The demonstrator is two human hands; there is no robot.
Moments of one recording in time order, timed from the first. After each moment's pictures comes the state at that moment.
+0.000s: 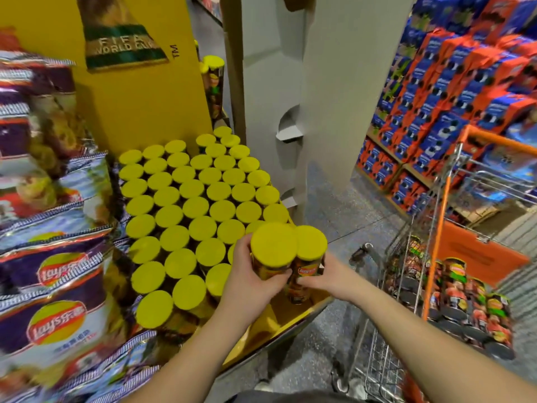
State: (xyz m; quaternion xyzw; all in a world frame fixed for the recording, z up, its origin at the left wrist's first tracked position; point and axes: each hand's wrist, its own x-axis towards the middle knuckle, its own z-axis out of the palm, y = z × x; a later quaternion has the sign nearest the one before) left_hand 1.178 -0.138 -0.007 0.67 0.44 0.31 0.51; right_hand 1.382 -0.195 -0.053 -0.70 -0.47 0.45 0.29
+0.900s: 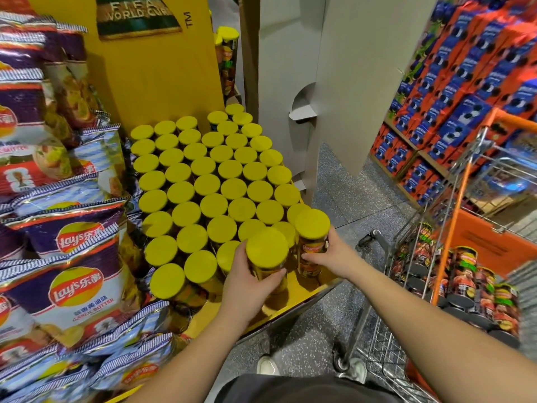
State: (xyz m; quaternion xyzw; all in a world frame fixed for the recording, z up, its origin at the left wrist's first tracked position) left_hand 1.147 -0.156 -0.052 0.64 0.52 0.28 0.49; right_hand 1.379 -0.184 -0.084 -0.75 -0.44 0.40 0.30
